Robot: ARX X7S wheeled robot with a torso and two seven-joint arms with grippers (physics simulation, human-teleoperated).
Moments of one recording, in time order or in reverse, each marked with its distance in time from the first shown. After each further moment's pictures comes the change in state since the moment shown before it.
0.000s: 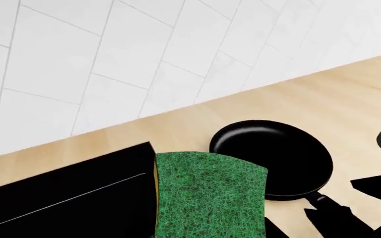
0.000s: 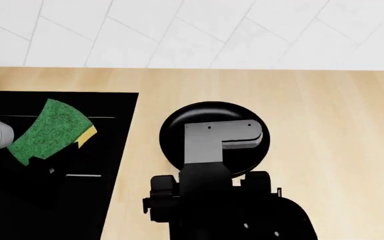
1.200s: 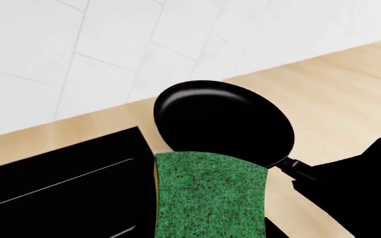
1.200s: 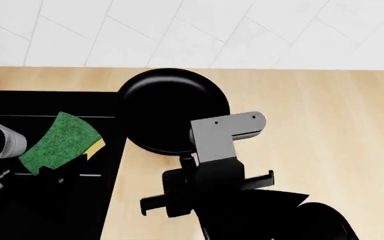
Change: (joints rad) left arm 0.012 0.007 0.046 -0.040 0.020 0.020 0.037; right arm 0.014 0.197 -0.150 -0.057 -0.086 -0.194 -0.574
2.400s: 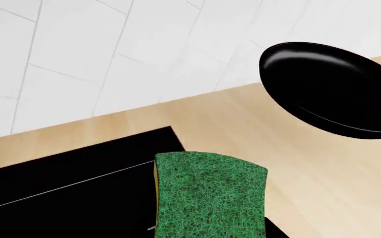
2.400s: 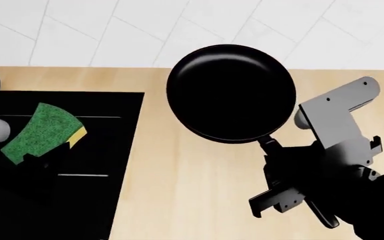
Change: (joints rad) left arm -0.010 -0.027 -0.021 -0.039 -0.005 0.014 -0.027; right arm 0.124 0.511 -0.061 -0.113 -0.057 -0.026 -0.573
